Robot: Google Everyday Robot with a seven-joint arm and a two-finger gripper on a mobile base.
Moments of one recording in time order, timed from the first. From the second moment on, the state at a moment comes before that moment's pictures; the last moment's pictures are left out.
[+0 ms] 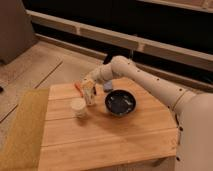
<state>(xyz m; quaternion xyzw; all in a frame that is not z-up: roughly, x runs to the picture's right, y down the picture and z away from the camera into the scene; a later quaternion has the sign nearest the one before) -0.111 -0.038 0.812 -0.24 -0.38 0.26 0.85</state>
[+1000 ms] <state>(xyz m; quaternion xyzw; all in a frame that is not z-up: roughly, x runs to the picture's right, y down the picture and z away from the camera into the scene) -0.110 -0.029 0.828 -0.26 -0.37 0.28 0.85</state>
